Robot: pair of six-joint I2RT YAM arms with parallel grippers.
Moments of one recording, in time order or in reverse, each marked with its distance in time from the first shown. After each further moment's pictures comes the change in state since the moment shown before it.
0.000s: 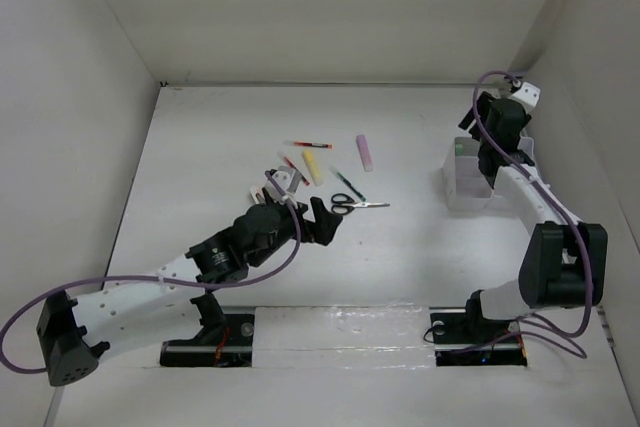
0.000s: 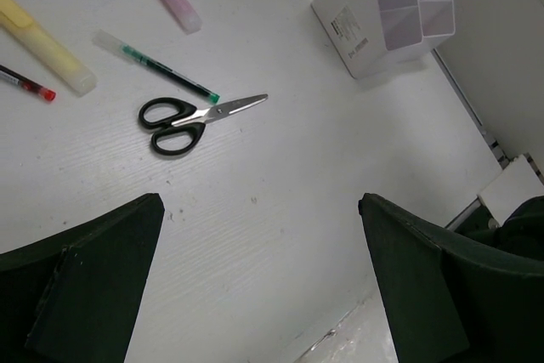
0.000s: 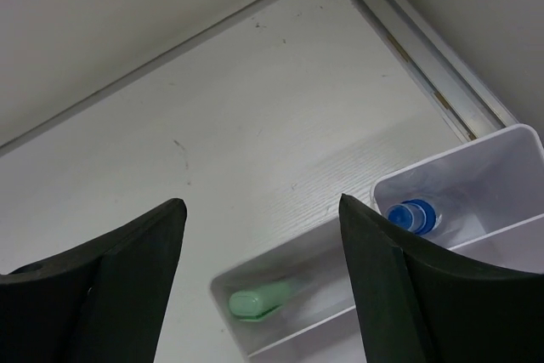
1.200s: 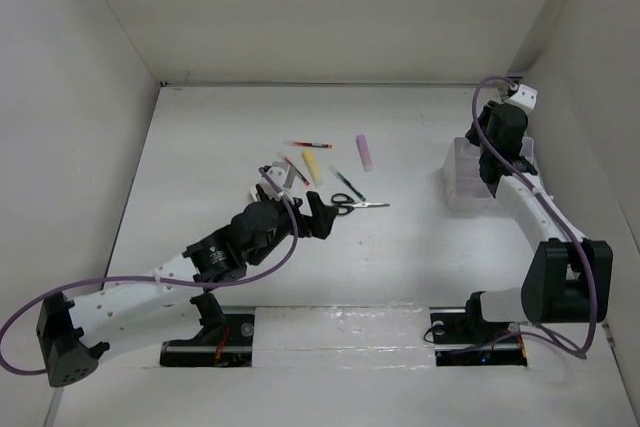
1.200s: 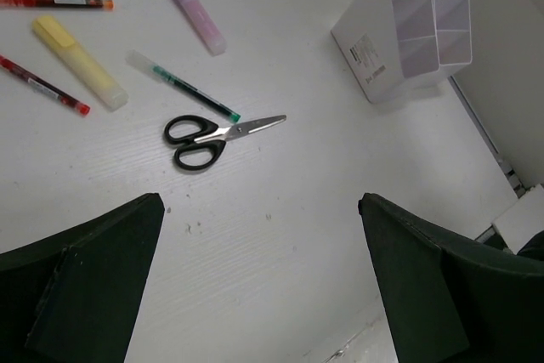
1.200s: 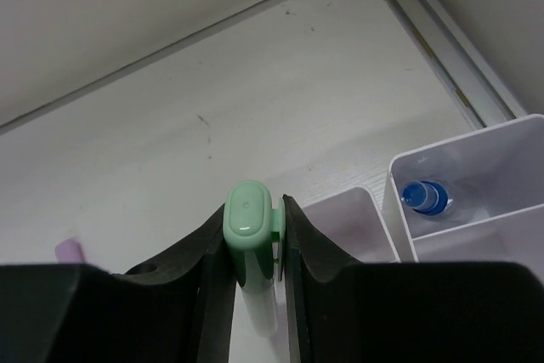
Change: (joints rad) left arm 0.000 0.009 0.042 -0.020 -0.095 0.002; right arm 0.023 -0.122 -0.066 -0.025 -0.070 -0.030
